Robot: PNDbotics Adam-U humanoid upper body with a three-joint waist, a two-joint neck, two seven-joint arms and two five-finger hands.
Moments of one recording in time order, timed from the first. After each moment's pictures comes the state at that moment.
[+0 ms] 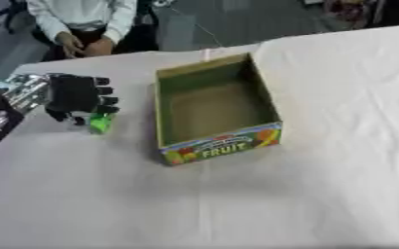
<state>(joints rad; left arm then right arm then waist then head) -0.74 0.80 -0.50 -0.92 -2.12 -0.64 0.63 -0.47 -0.52 0.04 -1.99 0.28 -0.55 -0.36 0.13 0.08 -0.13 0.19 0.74</state>
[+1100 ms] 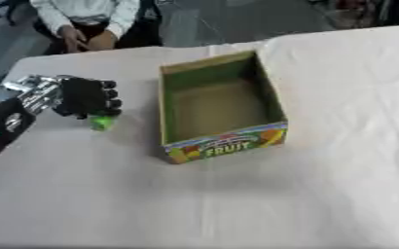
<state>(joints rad) -0.74 0.76 -0.46 -0.89 -2.22 -0.64 0.63 -0.47 -0.51 0.04 -1.99 0.28 -0.55 -0.36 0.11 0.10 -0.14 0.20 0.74</state>
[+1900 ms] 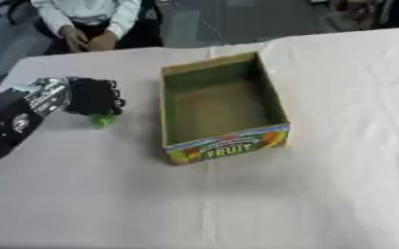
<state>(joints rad) -0.73 0.75 -0.46 -0.90 -2.10 -0.64 0.63 -0.48 -0.51 0.04 -1.99 0.28 -0.55 -0.36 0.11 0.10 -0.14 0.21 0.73</state>
